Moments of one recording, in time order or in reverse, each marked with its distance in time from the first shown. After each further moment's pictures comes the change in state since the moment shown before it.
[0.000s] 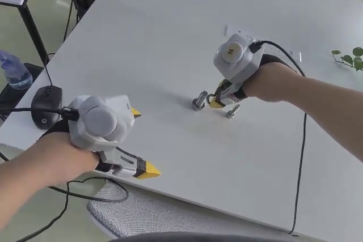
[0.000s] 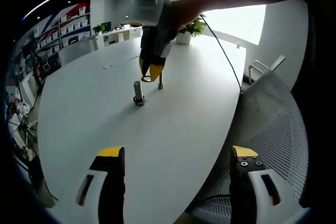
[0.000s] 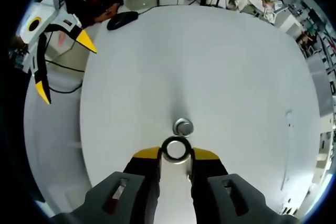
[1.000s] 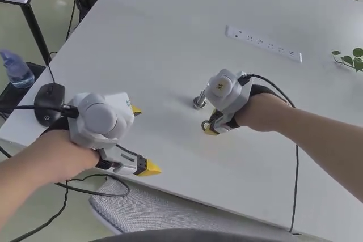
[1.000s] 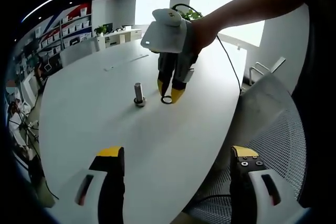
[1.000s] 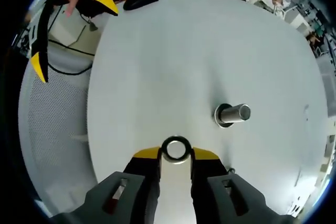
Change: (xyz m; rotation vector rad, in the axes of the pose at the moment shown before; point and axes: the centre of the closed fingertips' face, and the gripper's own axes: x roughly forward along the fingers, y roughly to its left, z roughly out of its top) left arm -0.004 -0.005 0.003 -0.004 -0.014 0.009; right arm 0.037 0.047 -0.030 -0.033 0.043 0.047
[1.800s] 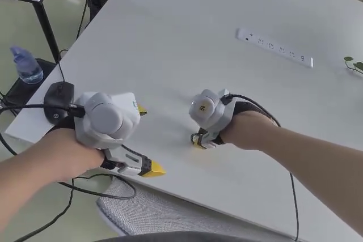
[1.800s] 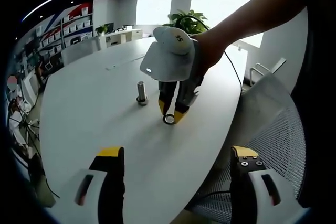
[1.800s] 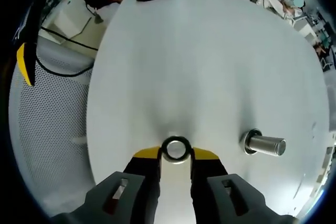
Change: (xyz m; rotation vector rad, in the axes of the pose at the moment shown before) left arm -0.006 0.006 -0.004 -0.009 -0.006 0.003; right arm 0.037 0.030 0.026 -0.063 0.011 0.002
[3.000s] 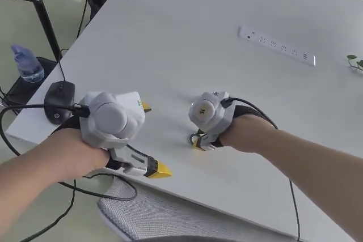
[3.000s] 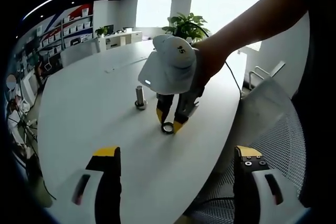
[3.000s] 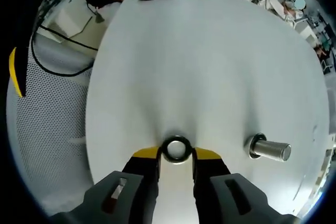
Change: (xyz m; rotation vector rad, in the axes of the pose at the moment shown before) left arm 0.006 -0.001 0.008 -0.008 -0.025 -0.012; right arm 0.010 0.007 0.007 -0.022 0.009 -0.002
